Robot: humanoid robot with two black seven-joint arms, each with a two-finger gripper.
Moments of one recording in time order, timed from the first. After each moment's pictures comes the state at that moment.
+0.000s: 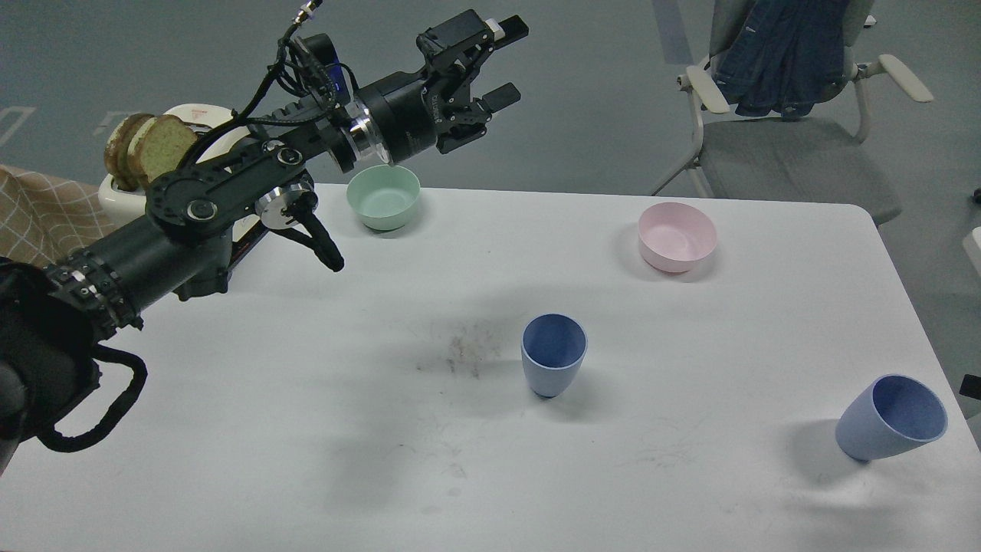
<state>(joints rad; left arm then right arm) -1.07 0.29 -0.47 -0.82 0.64 -0.44 -0.46 0.82 -1.44 -0.13 1.39 -1.16 0.14 0.49</state>
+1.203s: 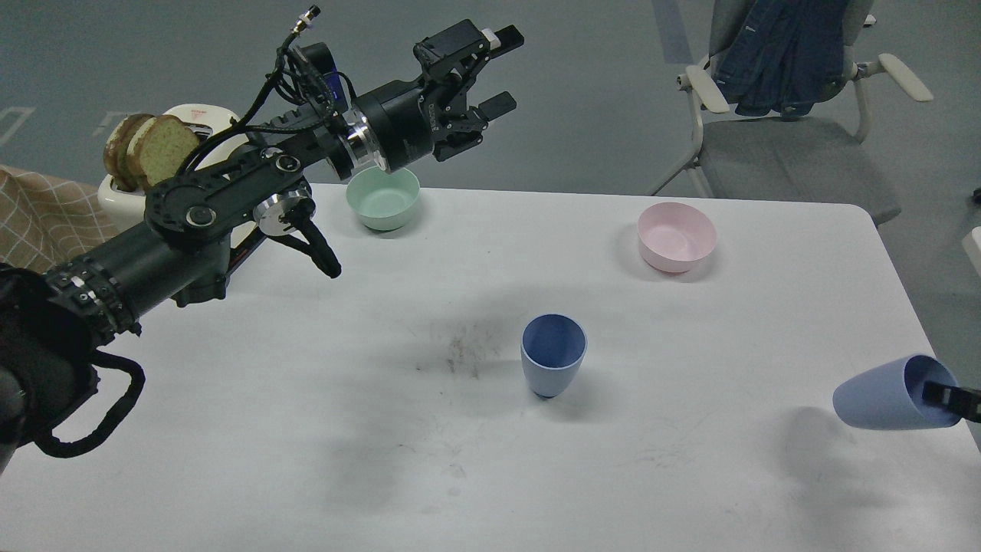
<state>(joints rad) -1.06 0.29 -0.47 -0.82 0.64 -0.44 -0.45 0.86 -1.35 -0.10 1.37 -1.26 0.13 0.43</state>
